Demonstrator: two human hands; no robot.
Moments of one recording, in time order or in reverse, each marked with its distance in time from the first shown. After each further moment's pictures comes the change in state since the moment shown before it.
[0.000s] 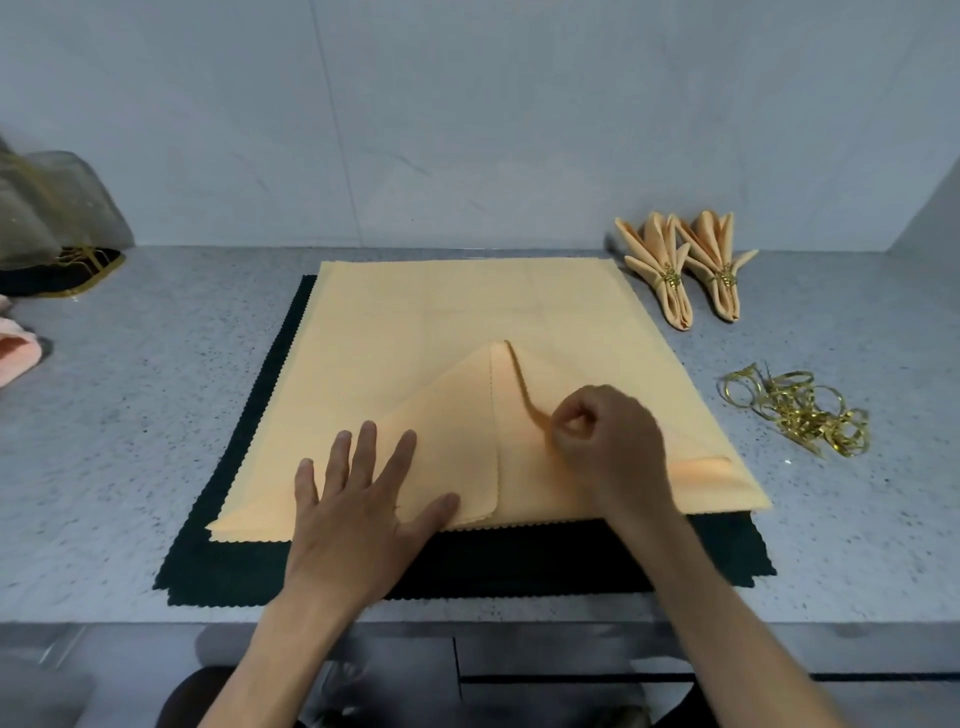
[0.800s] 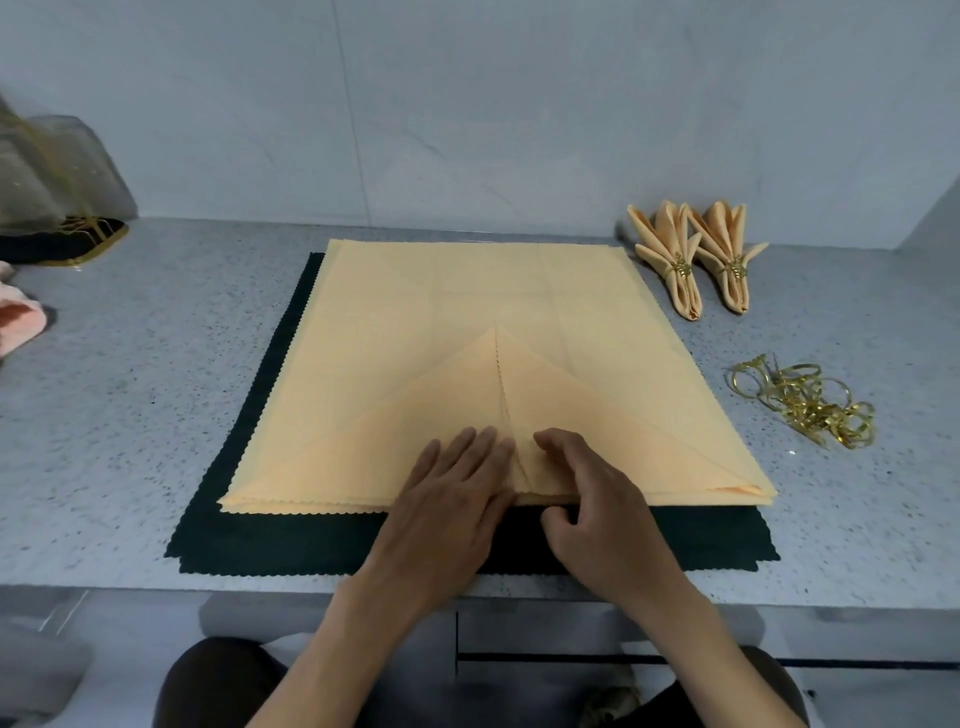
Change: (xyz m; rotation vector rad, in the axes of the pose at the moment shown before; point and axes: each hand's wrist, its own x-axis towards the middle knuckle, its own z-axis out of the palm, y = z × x) left_hand -0.006 0.042 0.011 -0.216 0.058 0.424; right_hand -0.068 -0.006 0.001 0.089 -0.293 -0.104
